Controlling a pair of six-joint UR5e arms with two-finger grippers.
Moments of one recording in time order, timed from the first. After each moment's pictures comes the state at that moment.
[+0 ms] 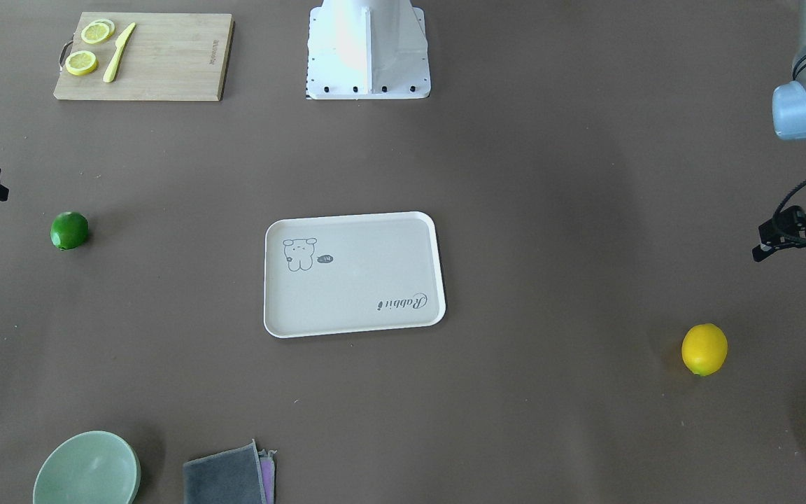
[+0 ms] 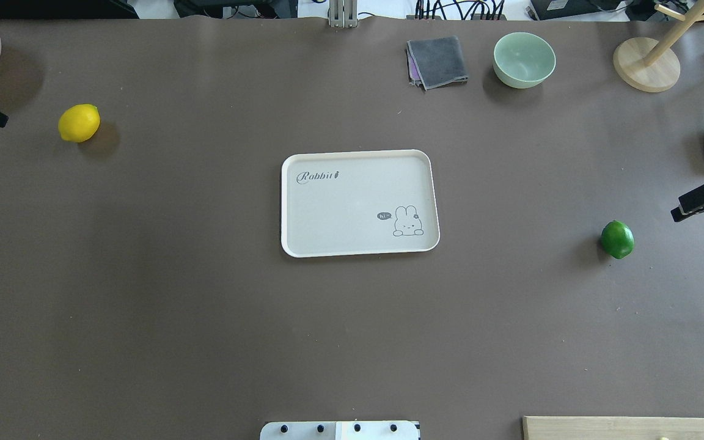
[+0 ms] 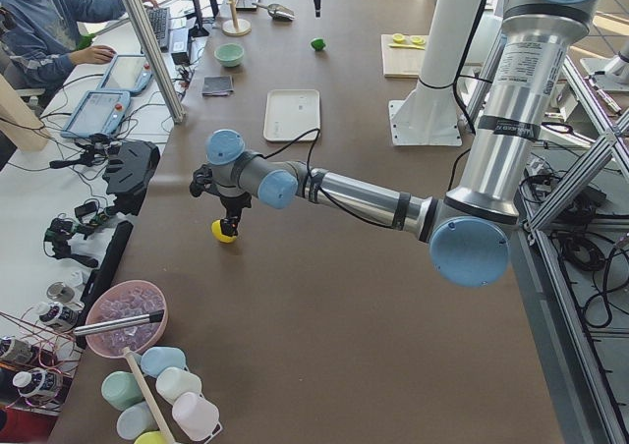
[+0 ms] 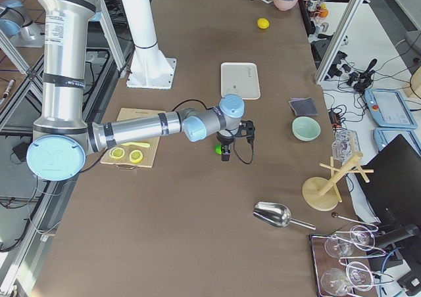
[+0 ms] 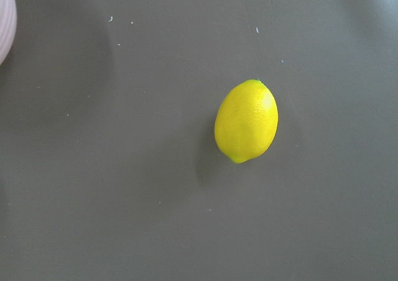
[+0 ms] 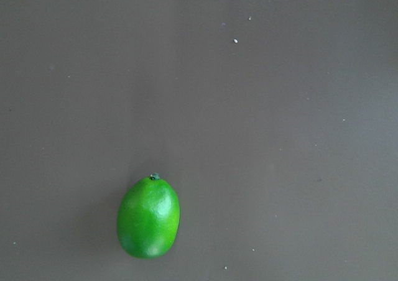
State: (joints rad) left arm -1.27 -1.82 -1.55 -1.79 -2.35 -0.26; right arm 1.13 -1.67 1.84 -1.34 2.35 0.50
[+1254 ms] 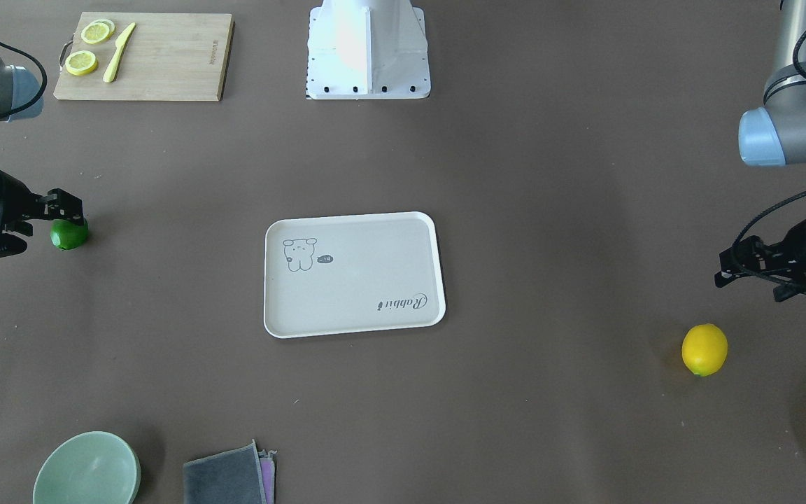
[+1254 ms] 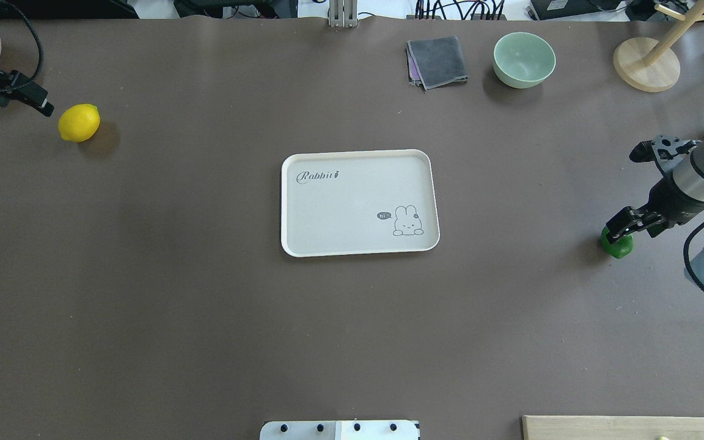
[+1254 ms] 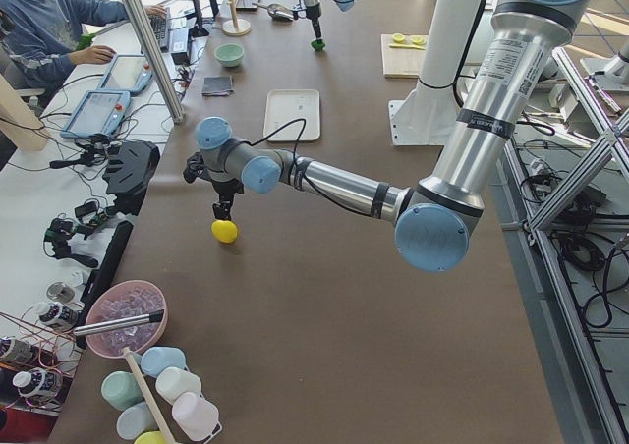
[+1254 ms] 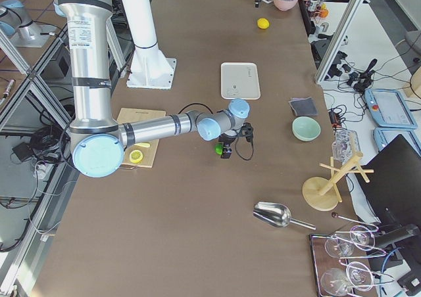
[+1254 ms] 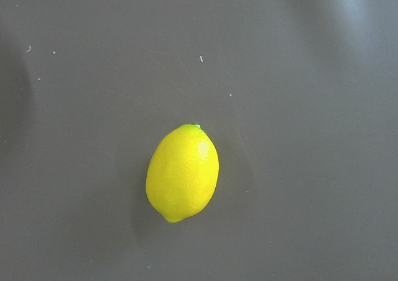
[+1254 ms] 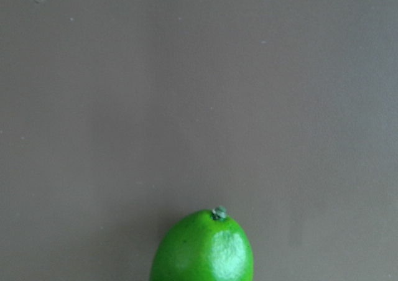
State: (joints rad) left arm -1.22 -1.92 -1.48 -1.80 -2.34 -0.32; right arm 0.95 -1.54 1.66 -1.30 2.30 0.52
